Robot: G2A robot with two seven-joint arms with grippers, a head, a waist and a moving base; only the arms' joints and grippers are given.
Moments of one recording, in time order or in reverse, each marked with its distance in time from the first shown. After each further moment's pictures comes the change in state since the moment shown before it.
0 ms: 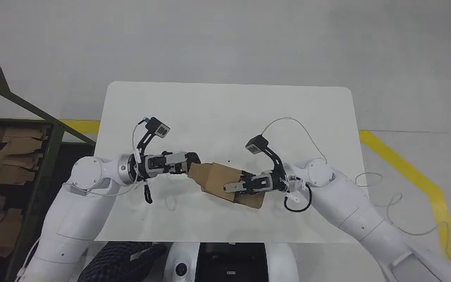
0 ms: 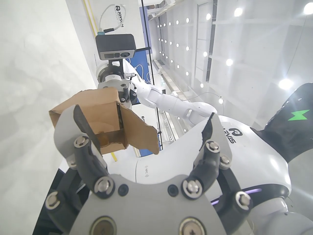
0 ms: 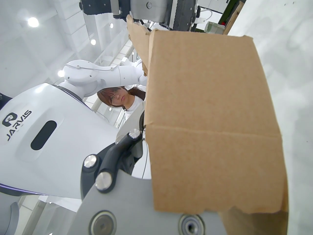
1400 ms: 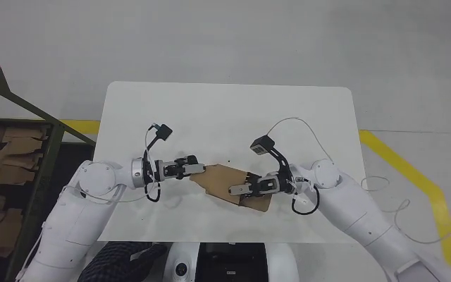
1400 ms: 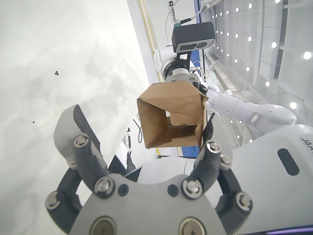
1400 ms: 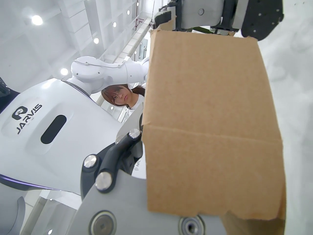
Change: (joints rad) left arm 0.018 0.012 0.037 -0.057 0.402 -0.023 0.133; right arm -0.062 0.029 0.089 -0.099 0.015 0.052 0.052
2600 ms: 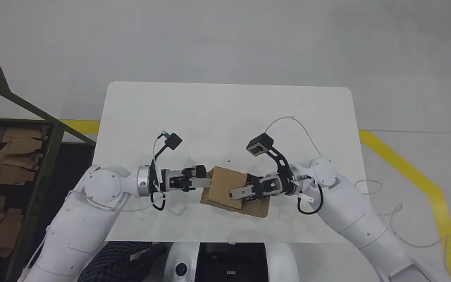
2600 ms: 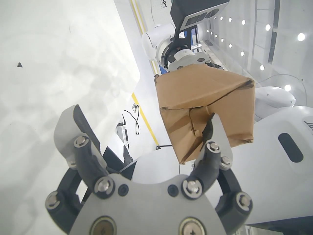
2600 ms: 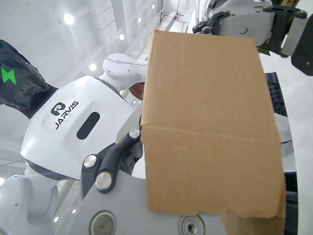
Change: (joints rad) left arm 0.035 0.008 0.034 -0.069 -0.016 -0.041 -0.022; right arm -0.040 -0.052 0.067 -0.036 0.116 0.121 0.121
